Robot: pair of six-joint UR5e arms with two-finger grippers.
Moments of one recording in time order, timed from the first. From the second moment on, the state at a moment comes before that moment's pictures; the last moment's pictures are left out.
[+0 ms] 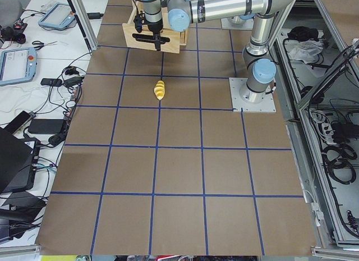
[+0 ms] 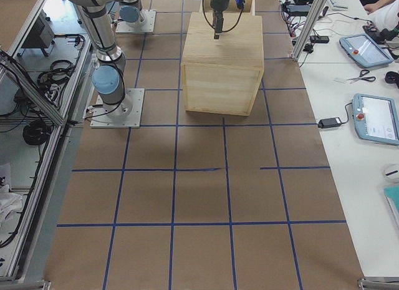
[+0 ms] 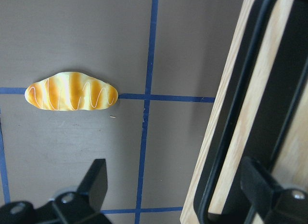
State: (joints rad) left arm -1.48 -1.71 -1.55 -1.50 1.42 0.00; right arm 1.61 -1.51 1.43 -1.44 -1.61 0.02
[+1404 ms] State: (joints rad) left arm -1.51 -1.47 -1.58 -1.49 1.61 -0.01; right arm 1.61 -1.51 1.43 -1.44 -1.61 0.02
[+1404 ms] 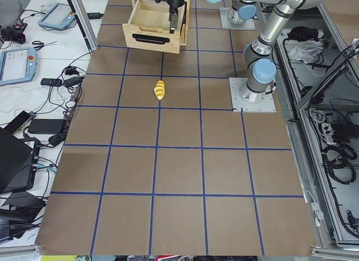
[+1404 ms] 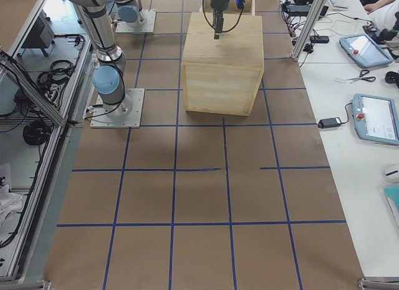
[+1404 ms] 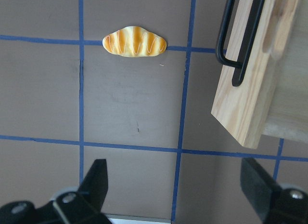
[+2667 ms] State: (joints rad) left arm -1.56 -1.49 -1.55 -1.49 1.61 -0.01; right arm 1.61 -1.51 1.43 -1.44 -1.61 0.02
